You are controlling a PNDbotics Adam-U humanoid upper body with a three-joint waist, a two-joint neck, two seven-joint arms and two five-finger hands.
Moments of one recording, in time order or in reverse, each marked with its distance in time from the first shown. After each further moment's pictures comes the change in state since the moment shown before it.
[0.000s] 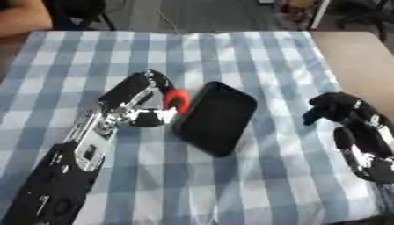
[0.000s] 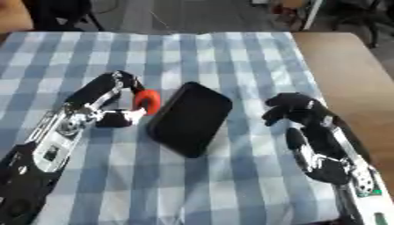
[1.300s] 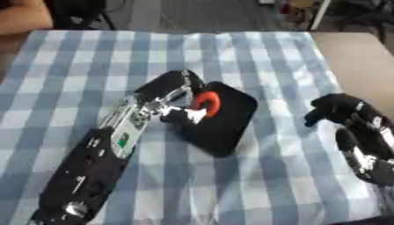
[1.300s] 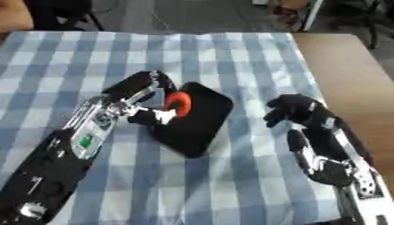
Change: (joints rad) left arm -0.123 -0.079 -0.055 0.165 -0.044 -0.062 -0.010; right arm -0.002 0.001 0.012 0.000 -0.001 -0.003 -0.003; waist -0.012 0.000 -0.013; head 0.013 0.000
